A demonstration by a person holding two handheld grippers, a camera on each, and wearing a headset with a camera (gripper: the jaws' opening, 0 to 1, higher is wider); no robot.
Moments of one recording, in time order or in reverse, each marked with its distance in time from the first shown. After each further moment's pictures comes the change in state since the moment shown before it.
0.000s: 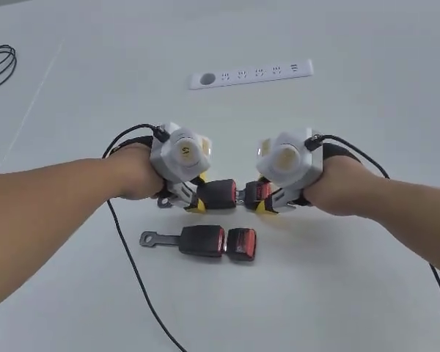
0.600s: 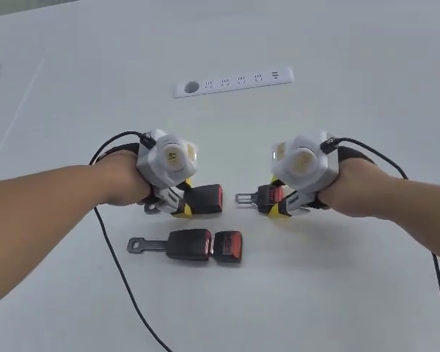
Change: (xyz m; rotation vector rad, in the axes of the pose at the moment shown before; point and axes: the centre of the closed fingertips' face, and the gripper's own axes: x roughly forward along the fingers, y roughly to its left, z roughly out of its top) left arm 0.000 0.001 -0.001 0.002 0.008 0.005; right arm -0.035 0.002 -0.048 0.029 0.036 -0.030
